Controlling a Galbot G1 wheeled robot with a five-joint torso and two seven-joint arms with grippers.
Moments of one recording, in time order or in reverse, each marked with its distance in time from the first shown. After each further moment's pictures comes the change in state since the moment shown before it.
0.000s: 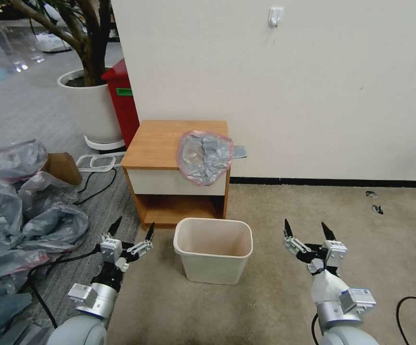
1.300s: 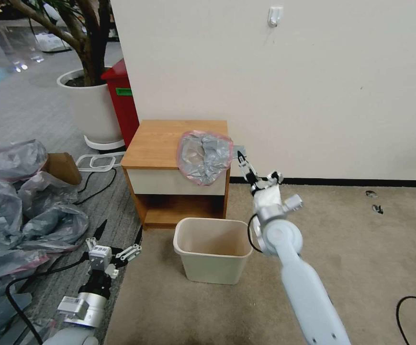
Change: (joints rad) left arm 0.054 -0.042 -0.068 -0.008 0.120 -0.054 -0.031; right arm 0.840 -0.083 -0.281 -0.656 0.926 -0.020 0.103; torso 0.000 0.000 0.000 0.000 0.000
